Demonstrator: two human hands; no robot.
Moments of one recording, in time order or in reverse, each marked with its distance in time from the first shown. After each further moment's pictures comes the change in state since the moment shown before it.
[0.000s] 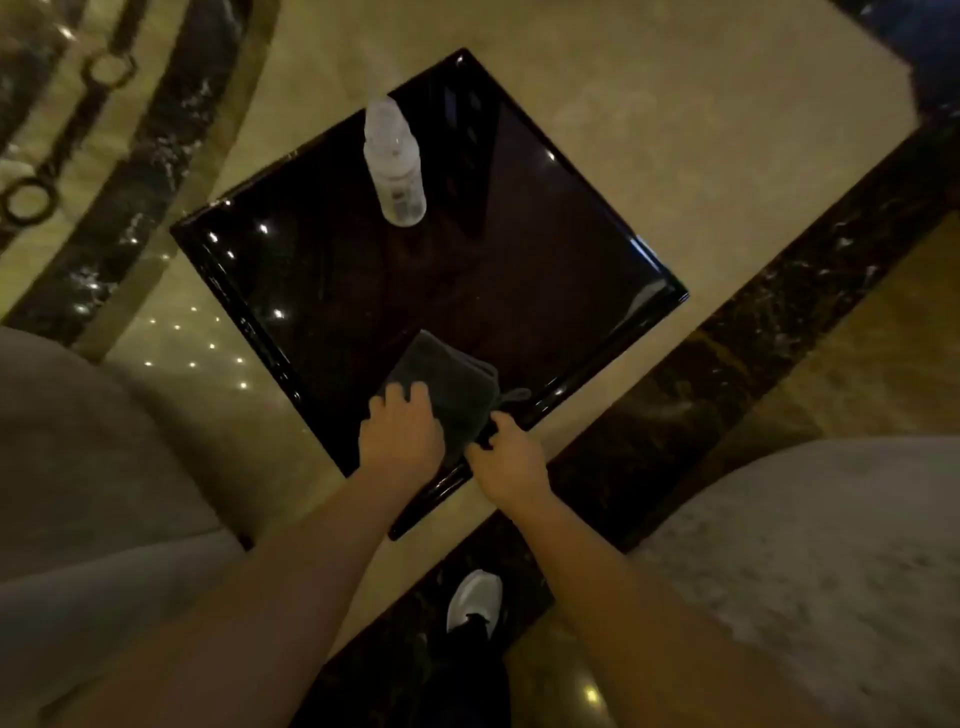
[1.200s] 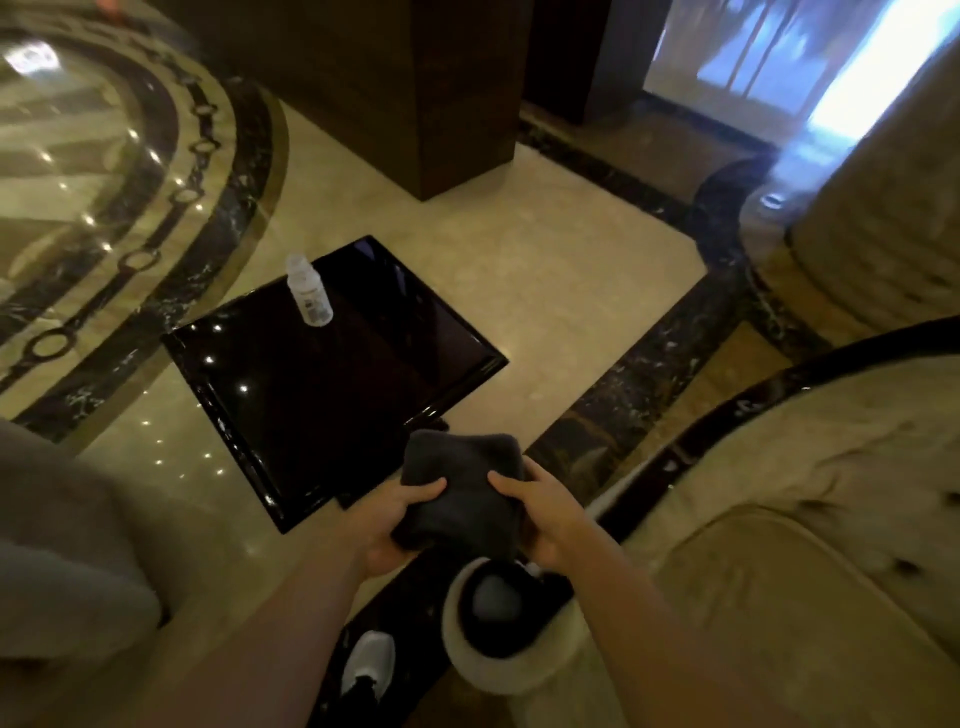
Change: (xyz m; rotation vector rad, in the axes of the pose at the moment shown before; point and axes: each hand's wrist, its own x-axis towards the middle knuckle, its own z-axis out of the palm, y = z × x) left_hand -0.218 0.151 0.036 -1.659 -0.567 -0.119; right_hand -0.179 0.176 -0.172 1.030 -0.141 0.046
